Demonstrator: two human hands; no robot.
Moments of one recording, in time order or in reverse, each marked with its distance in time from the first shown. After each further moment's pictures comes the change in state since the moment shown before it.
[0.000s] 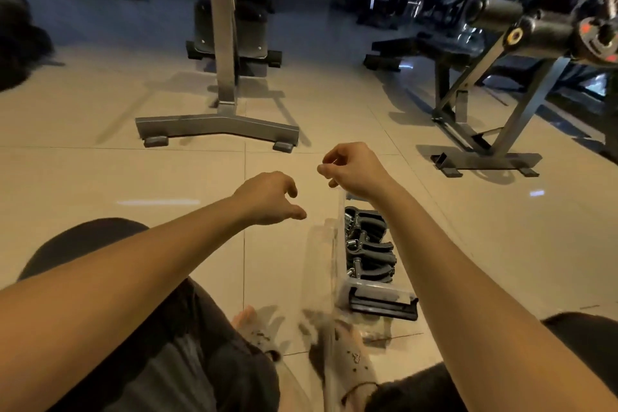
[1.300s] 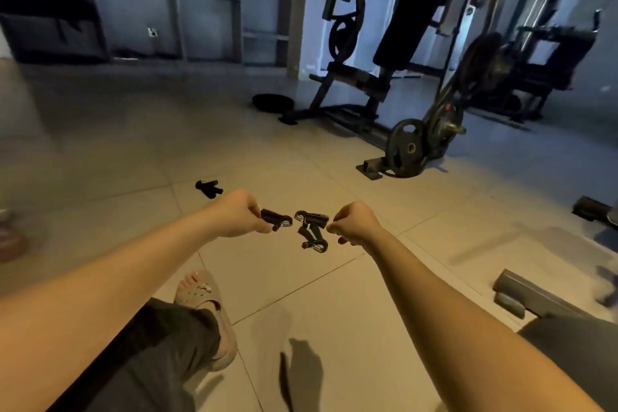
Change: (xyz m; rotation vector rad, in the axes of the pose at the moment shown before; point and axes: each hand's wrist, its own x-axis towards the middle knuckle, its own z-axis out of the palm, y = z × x) left_hand -0.382 -0.524 -0.277 -0.236 0.583 -1.120; right_hand 0.071 -0.535 0.535 -0.118 -0.778 -0.631
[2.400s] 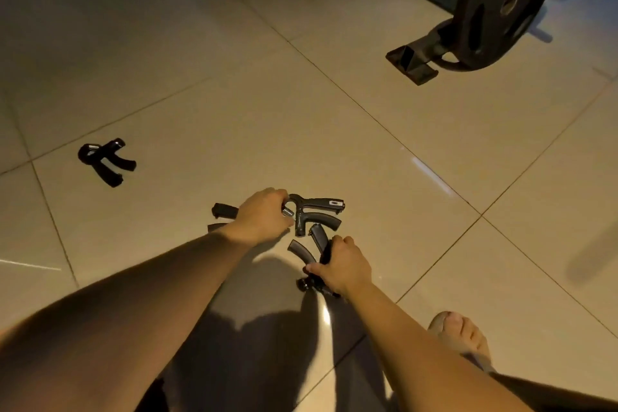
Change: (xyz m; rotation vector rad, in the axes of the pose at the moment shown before) left_hand 0.581 -0.074 0.225 0.148 -0.263 0.011; right_hand 0.450 0.177 0.210 -0.227 -0.305 0.317
